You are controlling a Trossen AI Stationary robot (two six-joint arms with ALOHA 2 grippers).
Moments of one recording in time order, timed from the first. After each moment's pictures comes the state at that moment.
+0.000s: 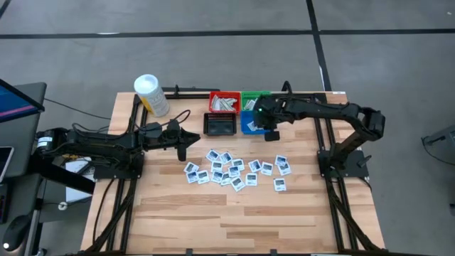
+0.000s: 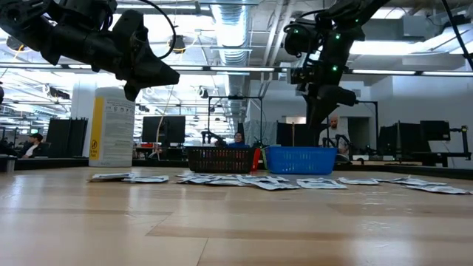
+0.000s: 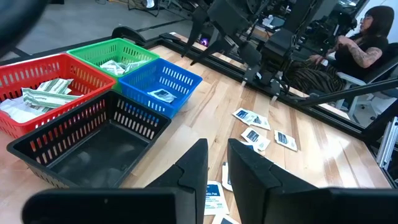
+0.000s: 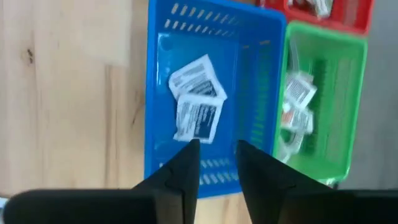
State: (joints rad) left arm 0.14 0.94 0.30 0.43 -0.08 -0.32; right arm -0.39 1.56 1.11 -0.71 0.22 -0.59
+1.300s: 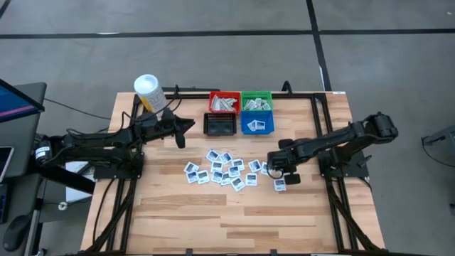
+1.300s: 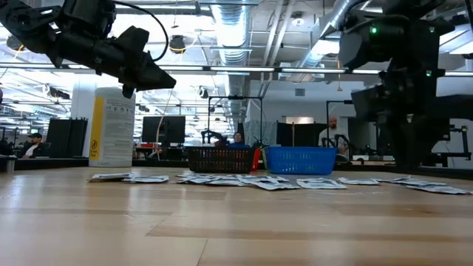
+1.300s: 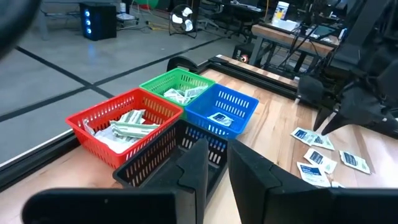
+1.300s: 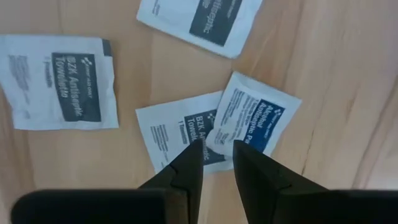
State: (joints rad) left arm 0.35 0.89 0.30 0.40 -0.05 -0.16; right arm 0.13 1.44 0.74 -0.82 0.13 0.02
